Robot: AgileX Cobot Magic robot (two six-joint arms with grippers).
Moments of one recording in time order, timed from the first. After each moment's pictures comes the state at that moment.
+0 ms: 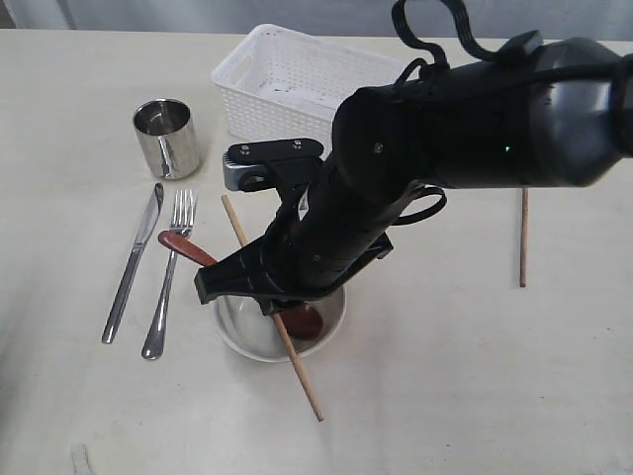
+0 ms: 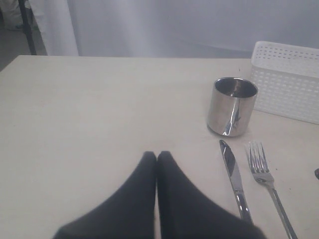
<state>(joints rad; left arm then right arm) -0.08 0.00 0.00 0.05 0.35 -0.09 0.90 1.75 -1.02 0.35 0.60 0.15</state>
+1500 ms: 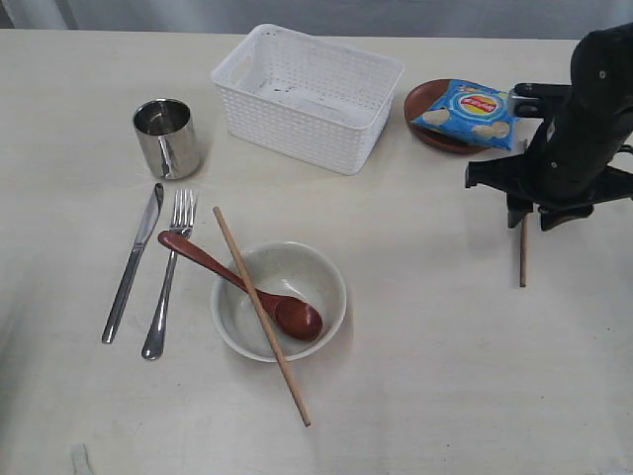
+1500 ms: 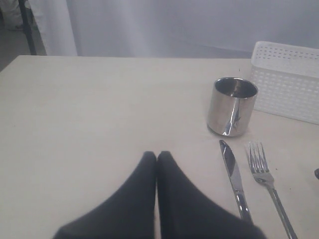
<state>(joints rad) -0.08 0.00 0.00 0.05 0.35 -0.09 0.21 1.83 -0.98 -0.17 0.66 0.44</state>
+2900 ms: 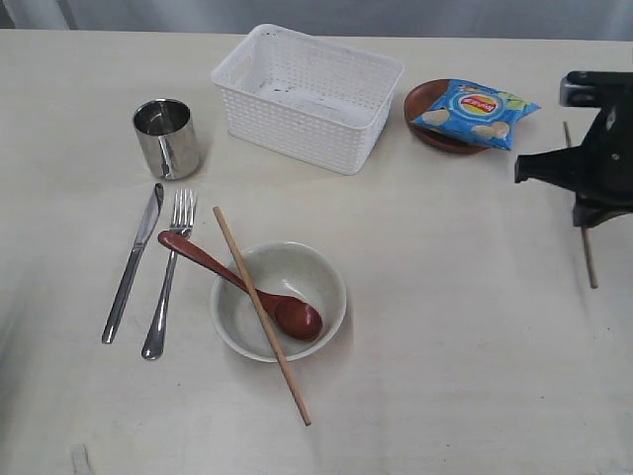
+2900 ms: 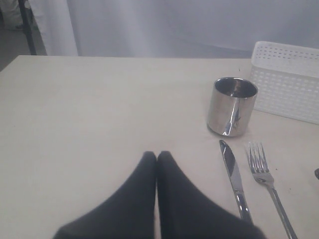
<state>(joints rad) -0.08 0.00 0.00 0.05 0.35 -0.09 0.12 1.66 -0.93 -0.24 0.79 0.42</state>
